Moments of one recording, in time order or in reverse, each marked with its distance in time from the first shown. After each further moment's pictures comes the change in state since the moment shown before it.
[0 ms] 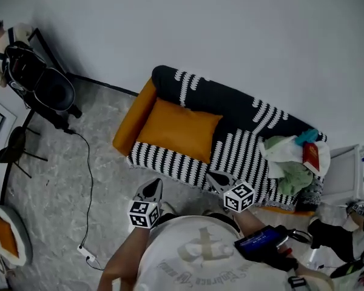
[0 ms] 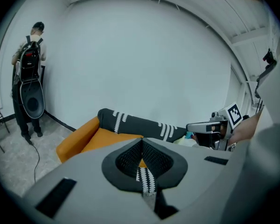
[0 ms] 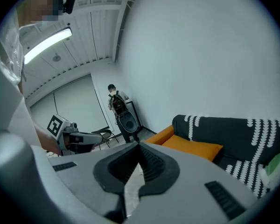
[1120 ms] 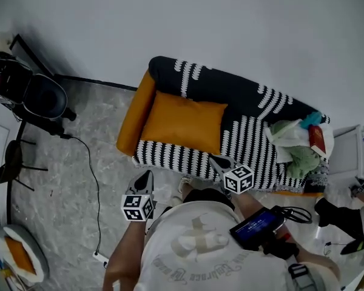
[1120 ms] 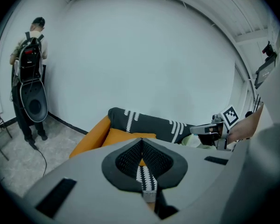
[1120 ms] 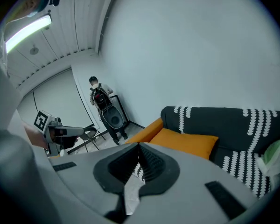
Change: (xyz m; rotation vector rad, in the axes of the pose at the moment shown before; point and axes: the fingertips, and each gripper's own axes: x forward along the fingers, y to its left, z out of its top) left arm 0.014 0.128 0.017 0.017 0.052 0.015; right arm 0.098 -0.038 -0.013 0.094 0.078 -0.173
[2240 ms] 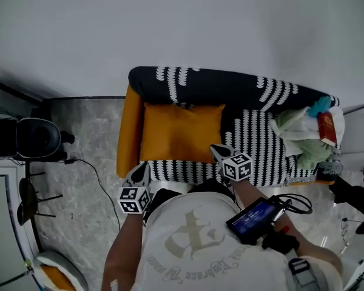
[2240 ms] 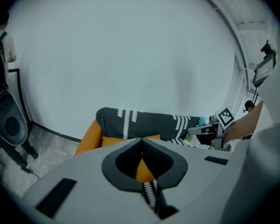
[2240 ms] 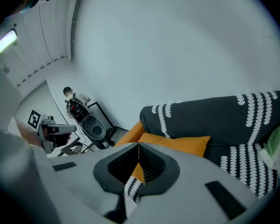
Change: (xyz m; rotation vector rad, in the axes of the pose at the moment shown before) left arm 0.179 0.032 0.100 0.119 0.164 -0.076; right arm 0.091 -0.156 0.048 0.228 0.007 -0.104
